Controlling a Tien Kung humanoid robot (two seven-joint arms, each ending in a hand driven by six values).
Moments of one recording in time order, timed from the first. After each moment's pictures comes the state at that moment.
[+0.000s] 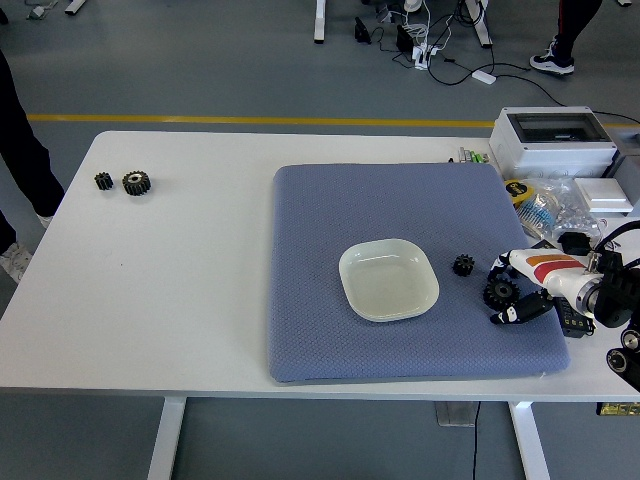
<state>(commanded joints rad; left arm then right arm) -0.14 0.00 -1.35 -0.18 1.29 0.26 0.20 0.62 -0.54 0.62 1.11 -1.82 0.01 -0.10</state>
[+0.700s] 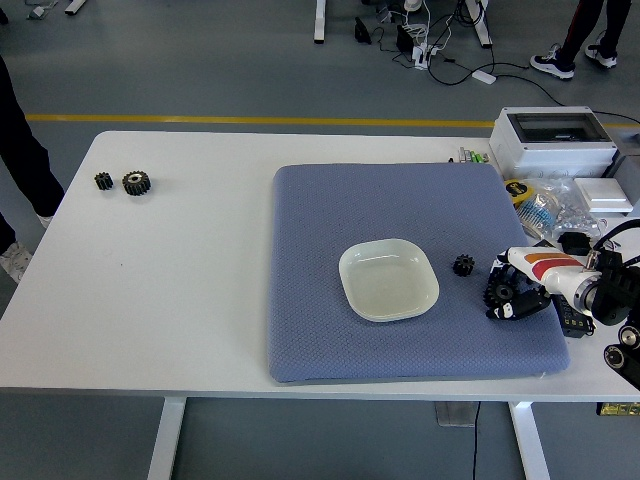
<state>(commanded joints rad) -0.15 0.00 -1.35 -0.18 1.30 0.26 0.20 0.62 -0.53 0.62 1.10 -1.77 0.02 -0.11</state>
